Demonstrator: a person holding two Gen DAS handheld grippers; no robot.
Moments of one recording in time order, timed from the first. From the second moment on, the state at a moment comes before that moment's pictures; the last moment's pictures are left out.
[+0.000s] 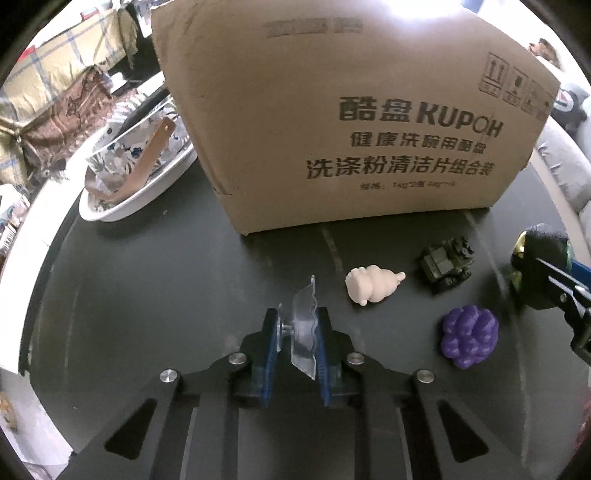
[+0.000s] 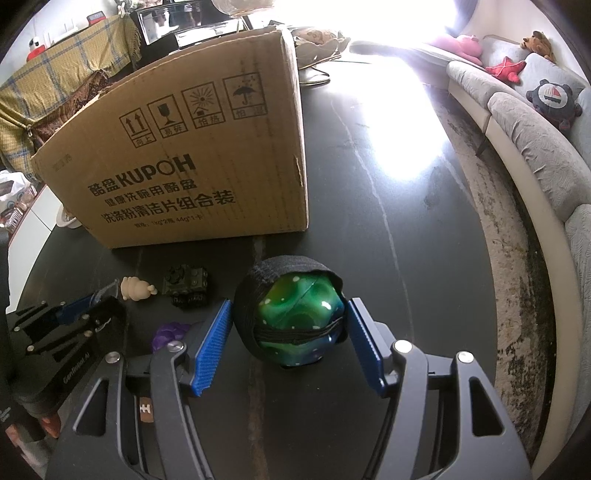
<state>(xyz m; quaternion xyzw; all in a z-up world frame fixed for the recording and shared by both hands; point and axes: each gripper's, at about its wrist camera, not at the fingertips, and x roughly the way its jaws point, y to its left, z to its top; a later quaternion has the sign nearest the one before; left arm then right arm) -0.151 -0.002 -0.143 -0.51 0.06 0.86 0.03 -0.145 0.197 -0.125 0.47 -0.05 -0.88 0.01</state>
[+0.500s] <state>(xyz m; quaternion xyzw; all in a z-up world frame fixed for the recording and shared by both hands) -0.167 -0.007 -0.141 -0.51 0.05 0.86 0.02 -0.128 0.185 -0.086 0.47 -0.05 -0.88 0.02</state>
